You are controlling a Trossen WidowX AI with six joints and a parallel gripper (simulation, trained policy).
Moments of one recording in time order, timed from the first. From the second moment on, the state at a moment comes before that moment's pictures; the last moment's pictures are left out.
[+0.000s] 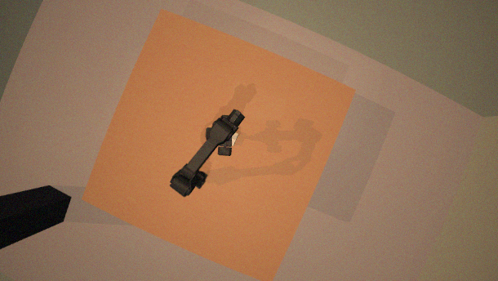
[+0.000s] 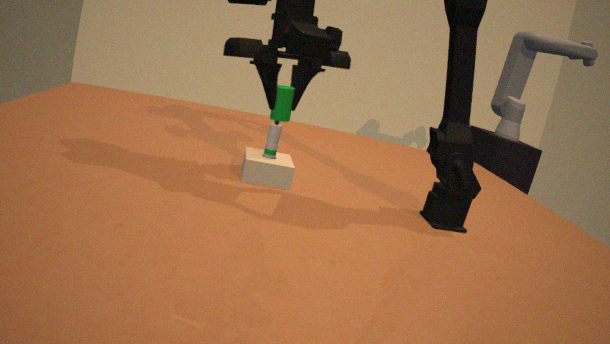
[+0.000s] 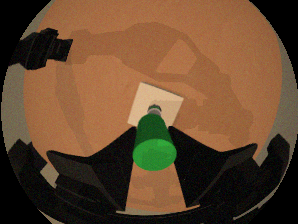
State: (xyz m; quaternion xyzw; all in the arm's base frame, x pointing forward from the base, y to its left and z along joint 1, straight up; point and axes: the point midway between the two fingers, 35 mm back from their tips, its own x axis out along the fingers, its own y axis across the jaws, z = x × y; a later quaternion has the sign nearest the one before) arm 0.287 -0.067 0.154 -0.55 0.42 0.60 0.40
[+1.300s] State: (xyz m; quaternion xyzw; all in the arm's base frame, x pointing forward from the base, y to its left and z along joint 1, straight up) arm 0.288 -0.068 0.099 -0.57 0.37 0.63 0.37
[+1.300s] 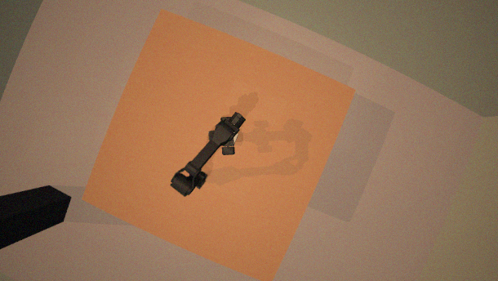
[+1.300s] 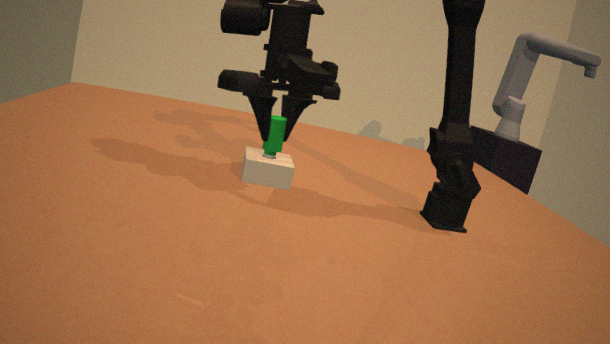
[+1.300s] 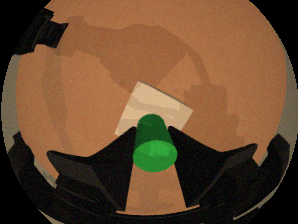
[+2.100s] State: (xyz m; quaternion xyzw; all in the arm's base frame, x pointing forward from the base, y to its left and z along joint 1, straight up) arm 0.287 -0.069 0.096 -0.59 0.36 0.63 0.35
